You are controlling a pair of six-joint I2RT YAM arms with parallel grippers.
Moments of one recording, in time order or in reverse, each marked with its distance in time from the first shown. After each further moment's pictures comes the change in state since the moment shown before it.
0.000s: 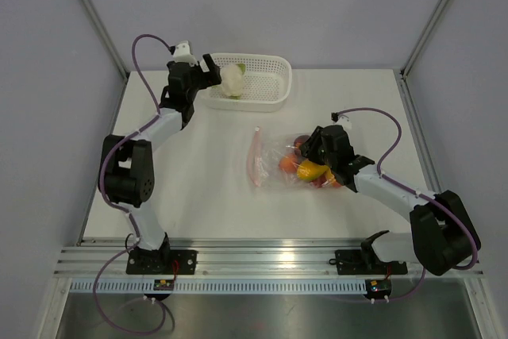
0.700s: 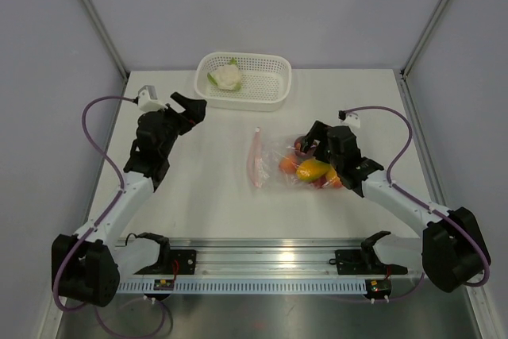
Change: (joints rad) left arm -0.015 -0.760 -0.596 -0.143 0.035 -0.420; right arm 0.000 -0.113 -0.008 -0.056 0.104 -0.088
